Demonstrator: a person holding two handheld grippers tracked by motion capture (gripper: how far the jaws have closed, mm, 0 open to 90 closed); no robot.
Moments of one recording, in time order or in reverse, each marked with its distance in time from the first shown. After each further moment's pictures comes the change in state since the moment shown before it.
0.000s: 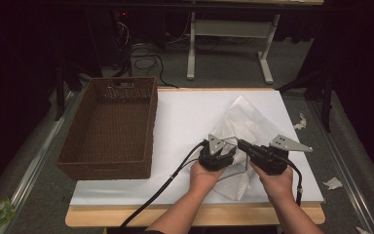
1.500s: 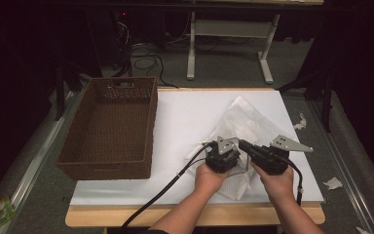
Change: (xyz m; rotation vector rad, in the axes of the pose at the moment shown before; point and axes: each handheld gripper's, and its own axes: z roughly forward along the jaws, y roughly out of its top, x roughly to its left) left arm -0.014 0.000 0.014 0.102 -0.064 0.018; right arm -0.003 -0.002 -0.001 0.005 -0.010 0.007
